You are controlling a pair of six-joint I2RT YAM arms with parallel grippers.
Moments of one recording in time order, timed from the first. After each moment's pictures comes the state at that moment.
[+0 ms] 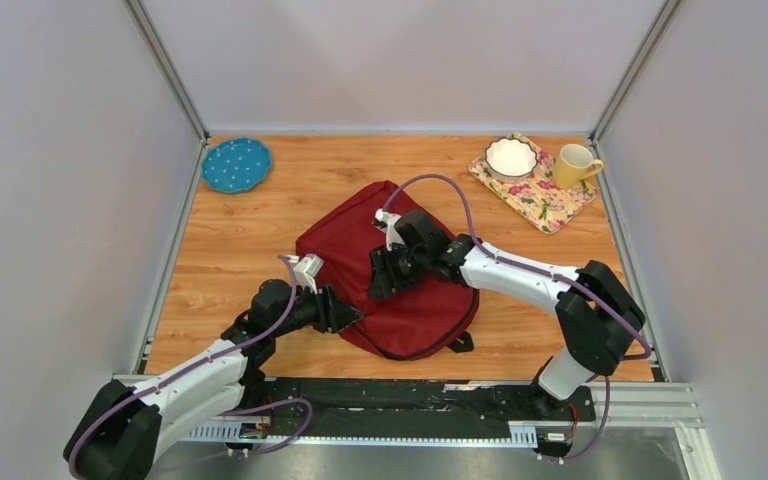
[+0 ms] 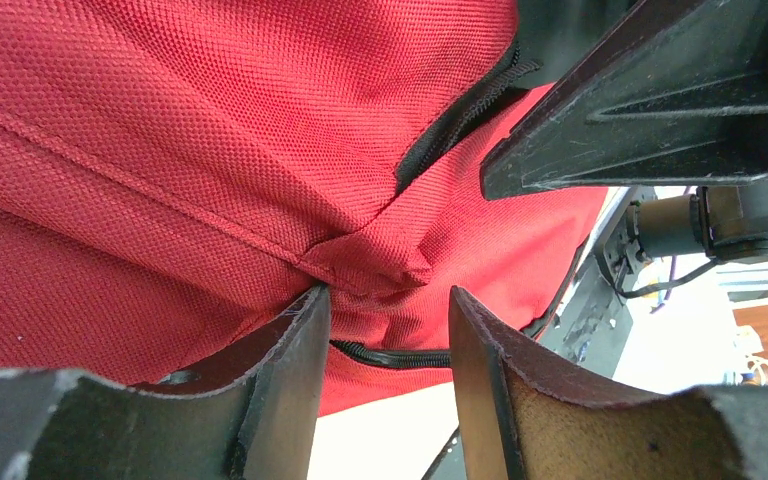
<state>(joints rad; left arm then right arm) -0.57 0.81 0.10 0.33 0.41 -0.63 0.84 1.60 1.06 -0.29 -0.34 0.42</state>
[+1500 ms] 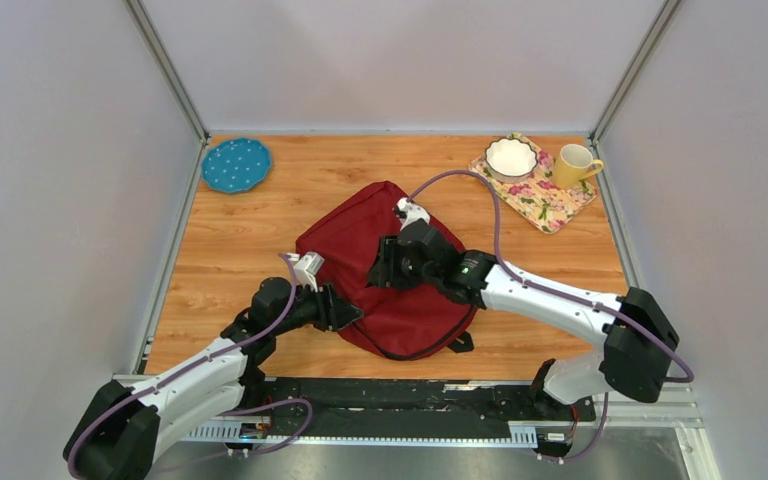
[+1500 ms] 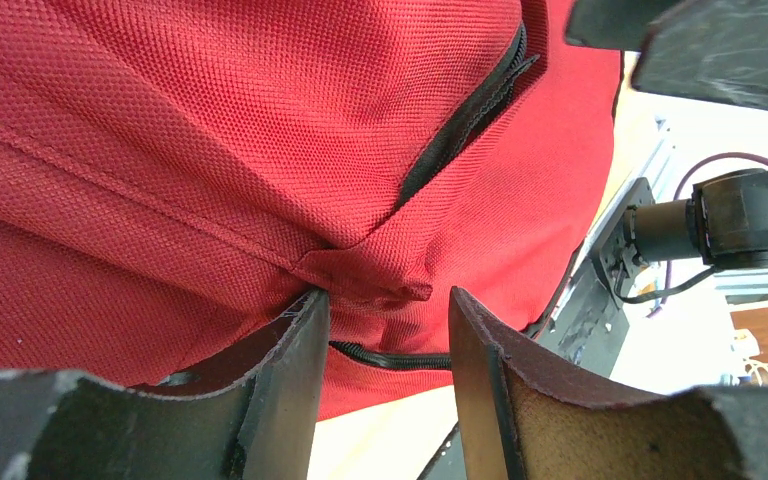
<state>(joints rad) -0.57 0.81 0.12 0.30 0.40 -0.64 0.97 1.39 1.01 -0.26 0.09 0.77</state>
